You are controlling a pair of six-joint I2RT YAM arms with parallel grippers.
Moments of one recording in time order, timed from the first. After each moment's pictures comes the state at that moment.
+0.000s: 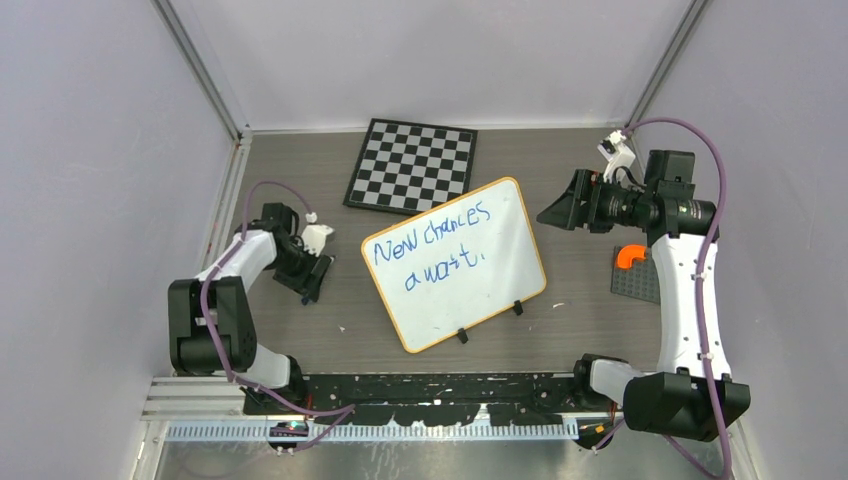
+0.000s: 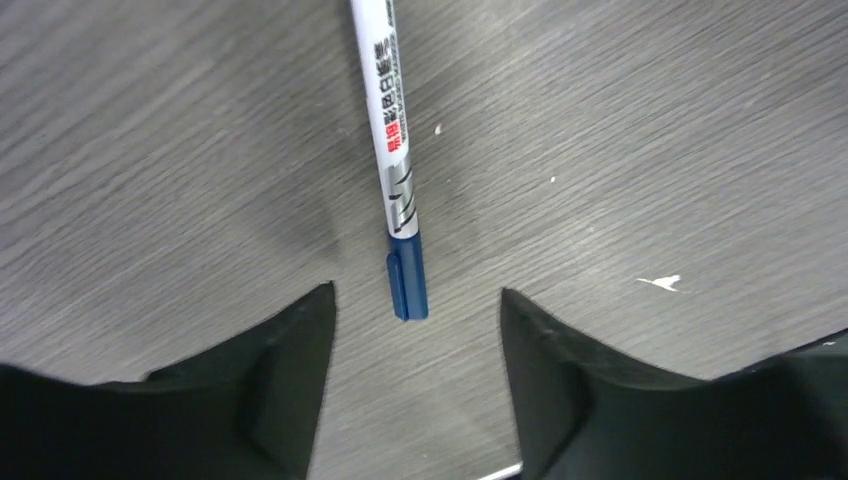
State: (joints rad) left arm 0.05 1.47 0.85 -0.78 0.22 0.55; right arm -0.18 1.15 1.29 -0.97 -0.83 0.04
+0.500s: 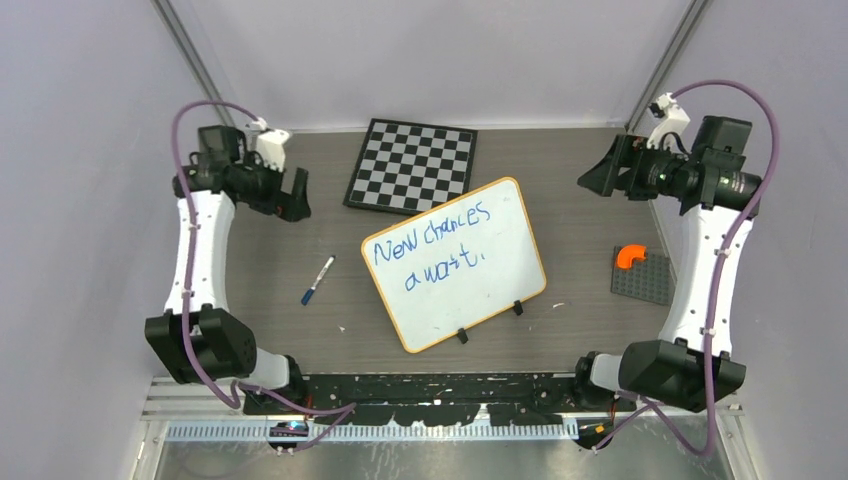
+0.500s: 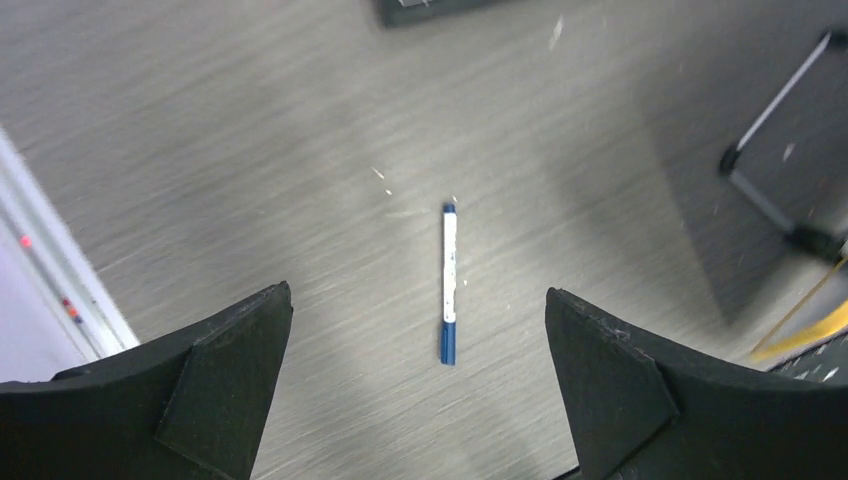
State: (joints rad) left arm 0.12 1.43 1.46 -1.02 0.44 0.45; right arm -0.33 1.28 1.57 -1.03 -0.74 -0.08
